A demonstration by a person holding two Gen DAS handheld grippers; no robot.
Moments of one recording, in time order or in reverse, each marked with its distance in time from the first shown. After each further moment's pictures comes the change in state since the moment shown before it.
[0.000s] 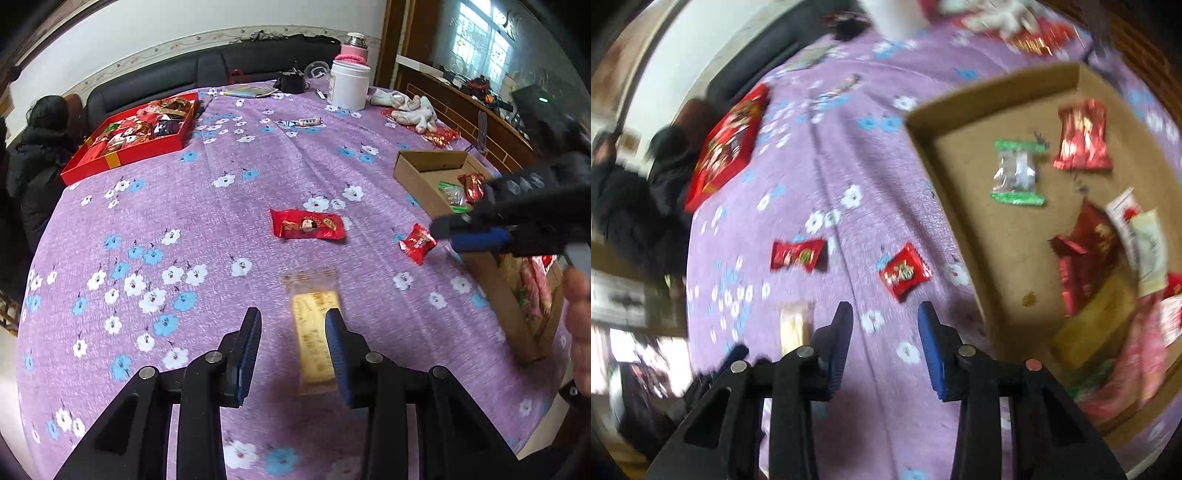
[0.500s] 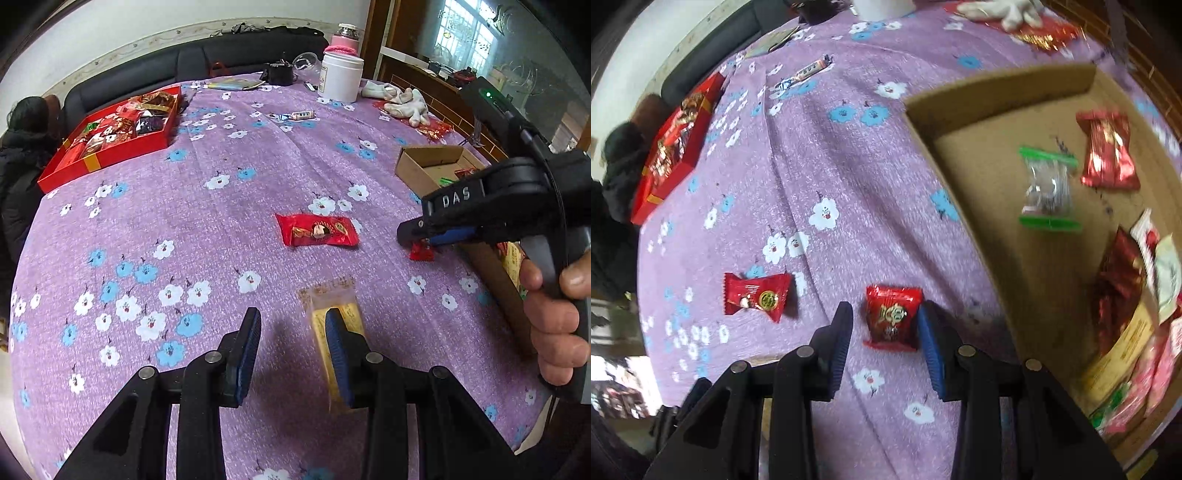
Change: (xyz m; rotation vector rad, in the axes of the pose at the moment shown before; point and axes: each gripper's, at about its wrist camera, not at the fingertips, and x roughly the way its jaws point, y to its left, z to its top) left arm 0.018 0.022 0.017 0.028 0.033 -0.077; right arm 0.046 0.031 0.022 -0.052 0.016 -0.214
